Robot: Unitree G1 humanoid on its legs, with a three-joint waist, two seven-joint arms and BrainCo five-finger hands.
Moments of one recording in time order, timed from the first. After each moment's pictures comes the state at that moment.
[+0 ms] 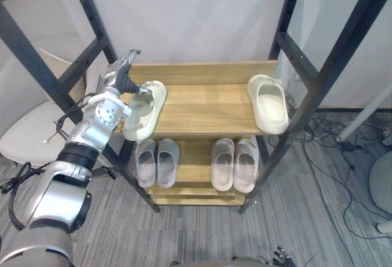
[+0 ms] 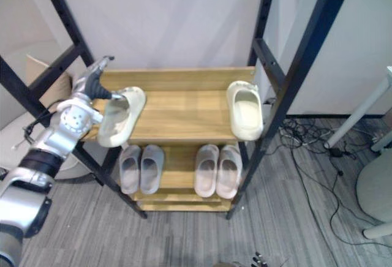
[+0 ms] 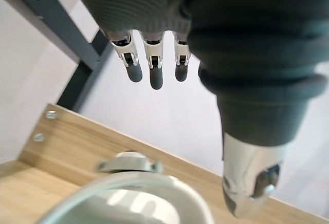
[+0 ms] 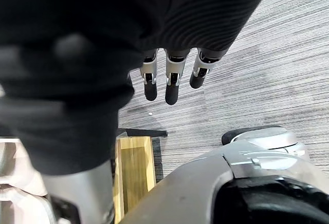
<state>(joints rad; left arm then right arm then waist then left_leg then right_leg) -0.81 0.67 -0.34 0.68 0.33 -0.12 0.19 0.35 -0.12 -0.07 0.80 0.08 -0.14 -0.03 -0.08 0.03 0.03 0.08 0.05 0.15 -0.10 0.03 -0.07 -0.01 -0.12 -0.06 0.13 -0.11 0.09</state>
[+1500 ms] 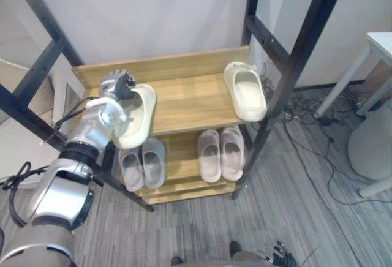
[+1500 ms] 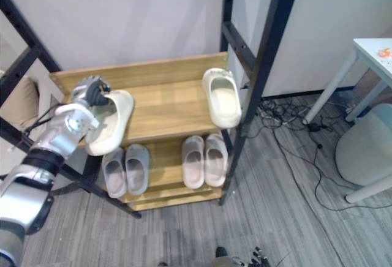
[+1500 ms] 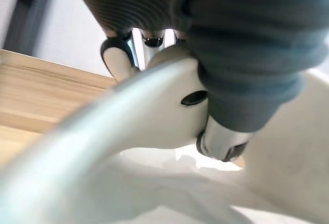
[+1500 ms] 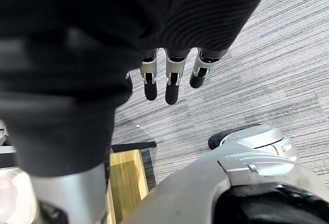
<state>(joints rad) -0.85 0.62 -0.39 0.75 0.46 -0.08 0.17 0.32 -0.13 -0.08 0.78 0.08 -0.13 -0.04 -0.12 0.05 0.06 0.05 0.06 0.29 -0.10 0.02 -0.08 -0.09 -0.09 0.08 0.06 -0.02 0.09</state>
